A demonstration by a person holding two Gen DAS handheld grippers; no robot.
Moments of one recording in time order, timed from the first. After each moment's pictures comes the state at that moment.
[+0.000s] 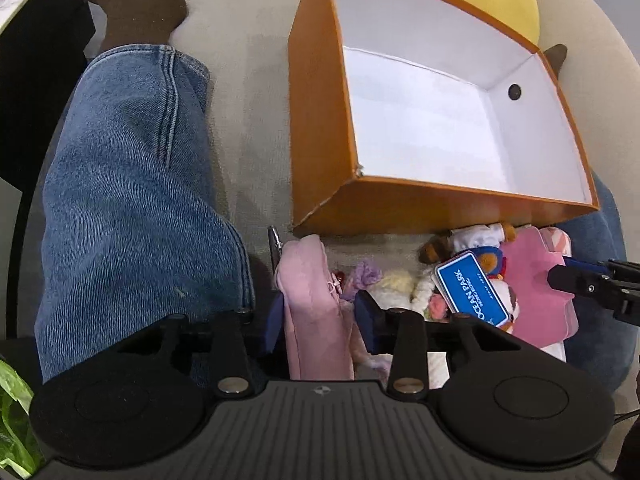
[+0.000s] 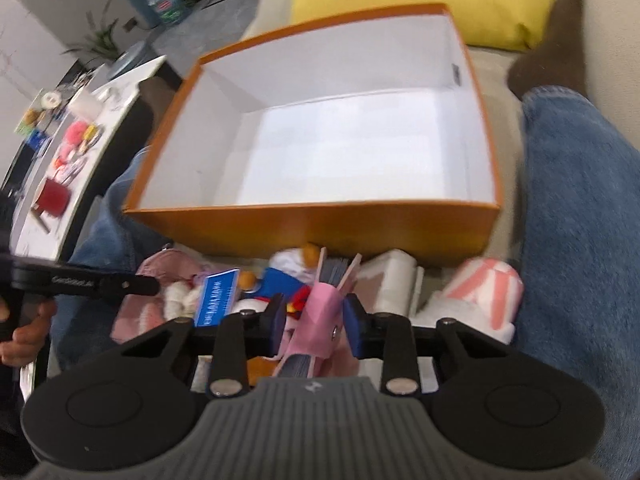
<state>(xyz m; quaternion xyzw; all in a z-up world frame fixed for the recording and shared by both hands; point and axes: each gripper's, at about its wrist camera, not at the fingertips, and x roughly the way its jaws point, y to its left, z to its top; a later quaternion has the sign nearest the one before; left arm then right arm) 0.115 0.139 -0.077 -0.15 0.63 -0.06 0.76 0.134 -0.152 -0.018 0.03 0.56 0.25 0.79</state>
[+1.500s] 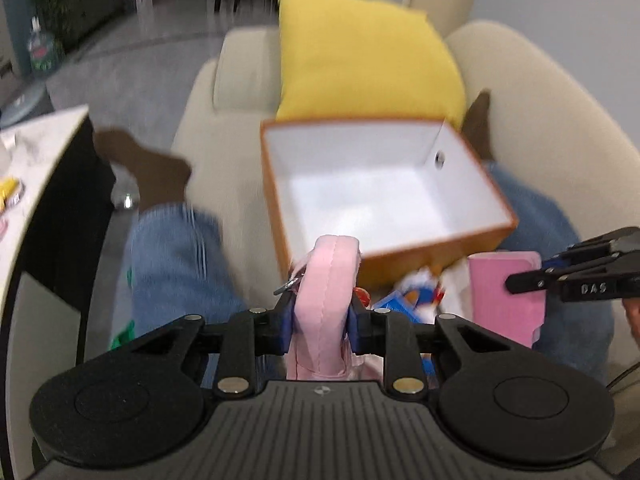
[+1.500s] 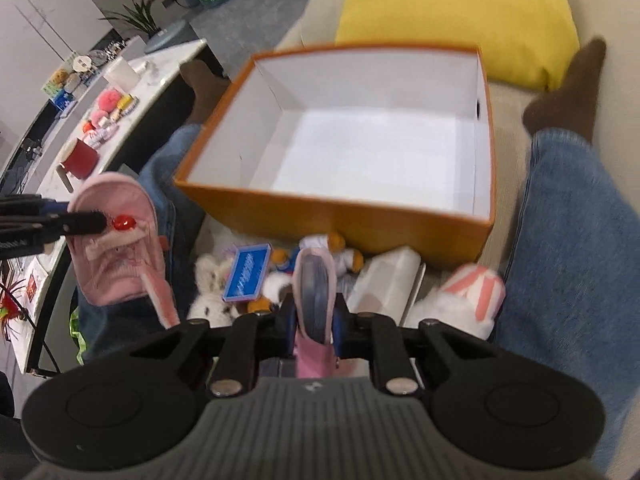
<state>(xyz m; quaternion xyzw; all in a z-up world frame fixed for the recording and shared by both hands) 0.053 0.105 0.072 -0.04 0.47 -0.05 0.88 0.108 -0.158 0.034 -0.02 0.52 0.28 0.81</state>
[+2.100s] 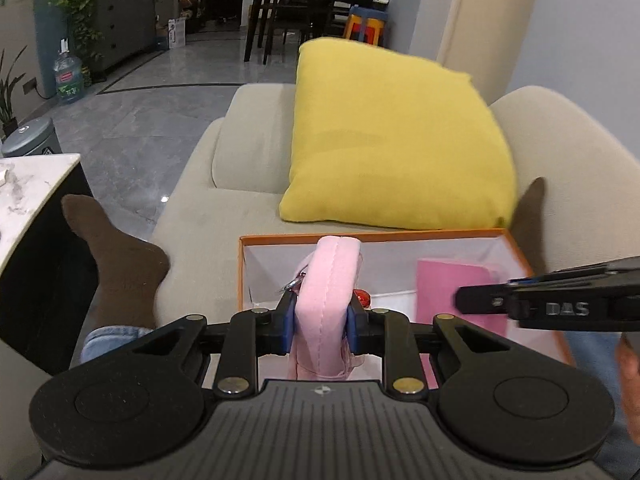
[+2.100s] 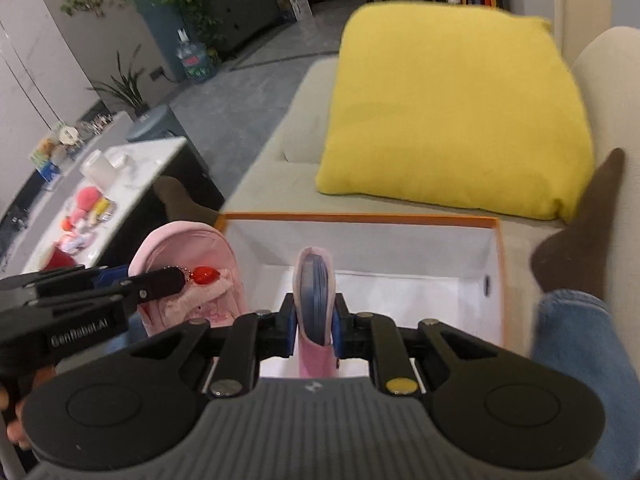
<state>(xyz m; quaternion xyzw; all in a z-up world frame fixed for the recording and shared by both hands) 0.210 0.081 0.004 -0.06 0.40 0.01 0.92 0.256 -0.095 0.025 0.03 0.46 0.26 0.85</state>
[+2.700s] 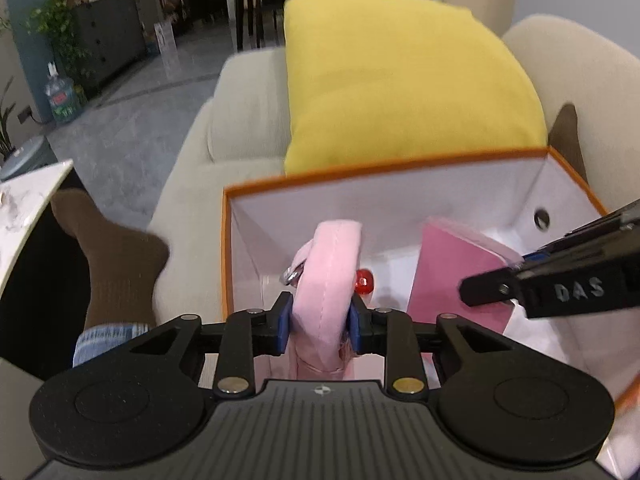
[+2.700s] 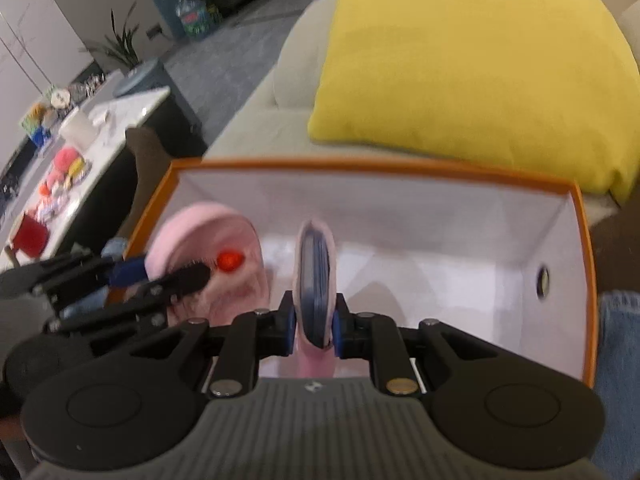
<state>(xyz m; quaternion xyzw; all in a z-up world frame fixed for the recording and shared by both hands) 0.211 0.066 -0.049 0.02 0.44 0.01 0.90 0.280 -0.074 -0.040 -0.01 0.51 0.27 0.82</state>
